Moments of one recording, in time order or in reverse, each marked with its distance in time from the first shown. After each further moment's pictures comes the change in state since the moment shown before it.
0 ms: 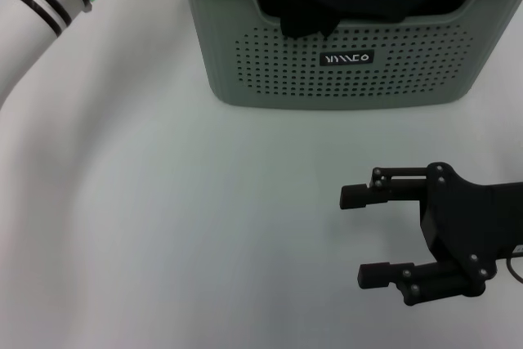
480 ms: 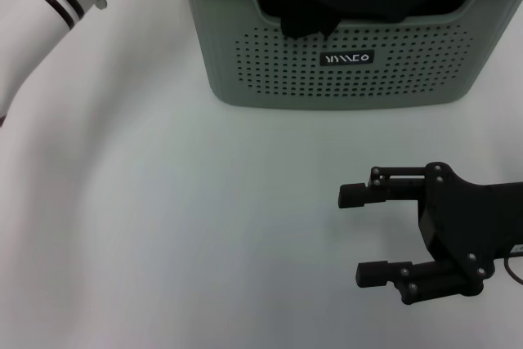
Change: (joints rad) left arm -0.032 -0.004 0.006 -0.016 -0.002 -0.022 -0.068; right arm 0.006 0.002 0.000 0.020 0.005 0.001 -0.009
